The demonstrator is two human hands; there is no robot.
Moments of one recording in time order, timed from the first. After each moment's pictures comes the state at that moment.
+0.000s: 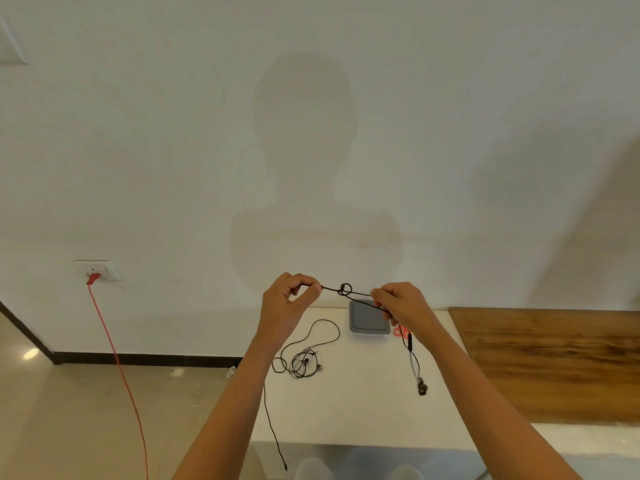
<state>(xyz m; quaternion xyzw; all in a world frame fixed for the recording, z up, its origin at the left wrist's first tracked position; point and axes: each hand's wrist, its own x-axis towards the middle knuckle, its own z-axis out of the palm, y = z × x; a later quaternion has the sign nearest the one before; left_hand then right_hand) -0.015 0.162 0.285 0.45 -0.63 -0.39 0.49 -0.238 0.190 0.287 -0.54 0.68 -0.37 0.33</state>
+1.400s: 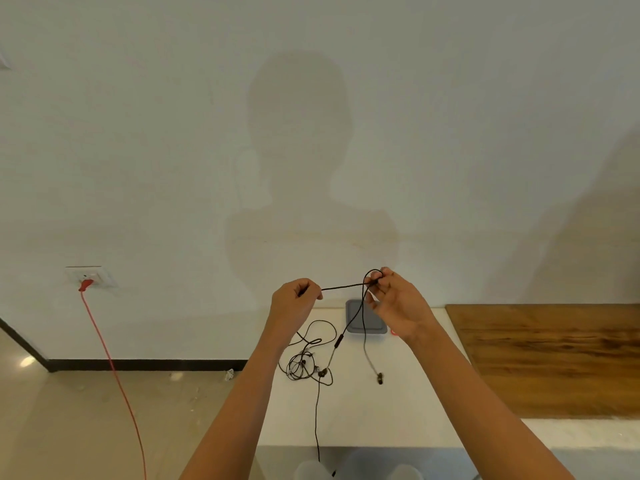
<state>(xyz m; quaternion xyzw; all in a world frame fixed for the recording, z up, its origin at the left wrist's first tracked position) -0.039 0.153 0.289 0.53 -0.63 -0.42 0.38 -0.234 0.186 0.288 -0.21 0.35 -0.66 0.63</state>
